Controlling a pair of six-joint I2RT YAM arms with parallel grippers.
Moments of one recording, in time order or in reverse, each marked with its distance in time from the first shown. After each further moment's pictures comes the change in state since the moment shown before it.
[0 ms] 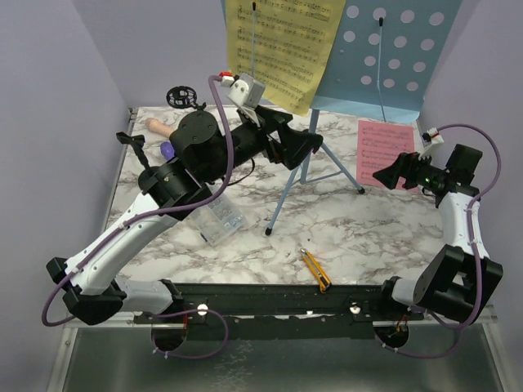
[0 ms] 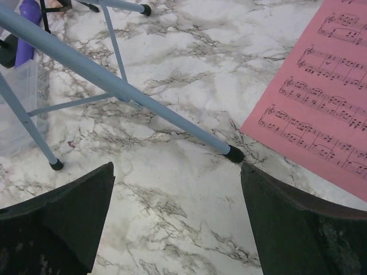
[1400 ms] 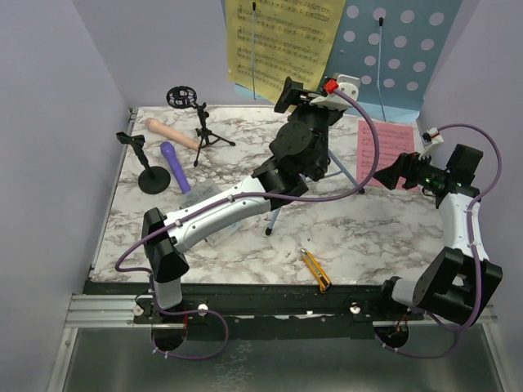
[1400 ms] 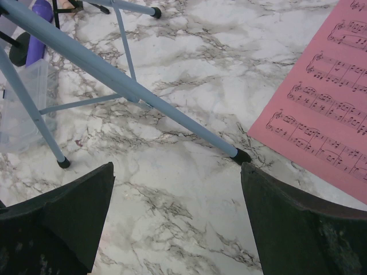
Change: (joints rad) left arm -0.275 0.547 0.308 0.605 -1.114 1.082; right arm 0.000 -0.013 0.000 -0.003 -0.035 0.000
